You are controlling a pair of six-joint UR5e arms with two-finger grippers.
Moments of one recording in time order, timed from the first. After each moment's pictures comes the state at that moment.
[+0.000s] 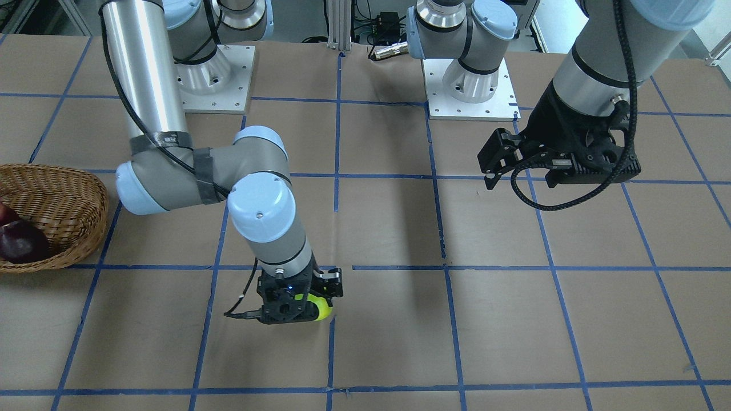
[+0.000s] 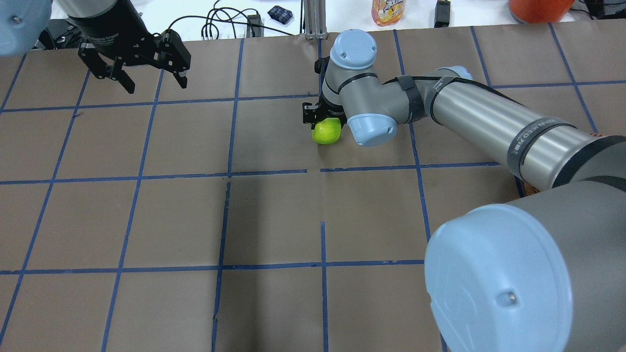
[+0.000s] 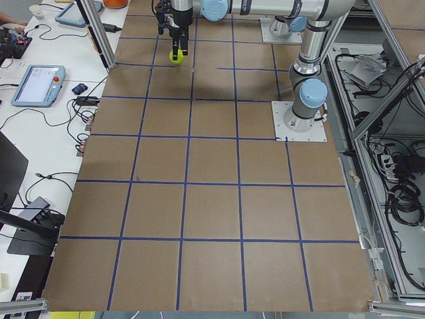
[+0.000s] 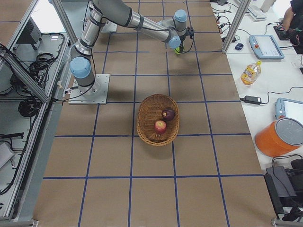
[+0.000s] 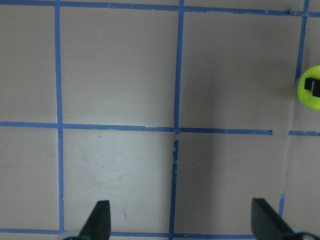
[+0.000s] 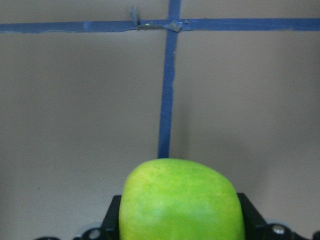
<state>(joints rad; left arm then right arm) -1.52 -1.71 -1.40 -1.60 1.54 -0.02 1.79 -1.02 1.52 -2.22 -1.45 0.20</state>
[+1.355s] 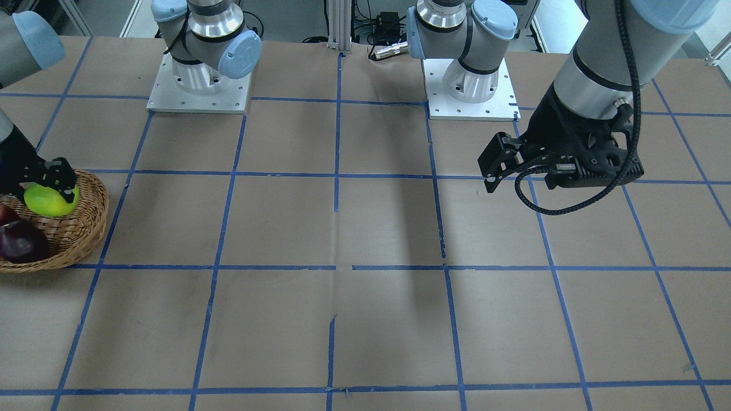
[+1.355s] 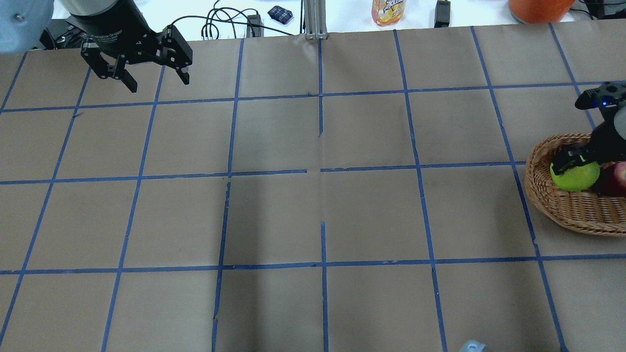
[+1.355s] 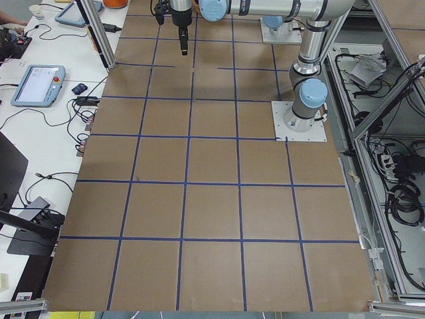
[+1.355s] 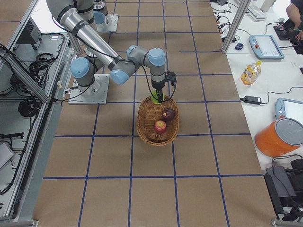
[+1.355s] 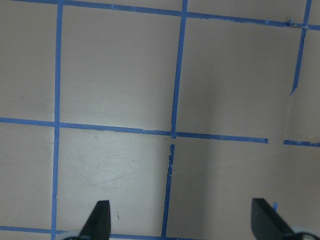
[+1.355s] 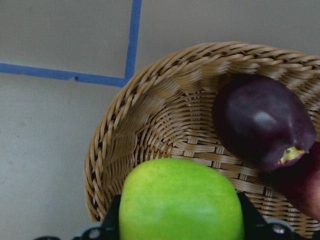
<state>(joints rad) -1.52 -1.71 -1.40 -1.60 1.54 -0.05 0.93 -1.52 2.08 -2.23 -1.53 -0.78</state>
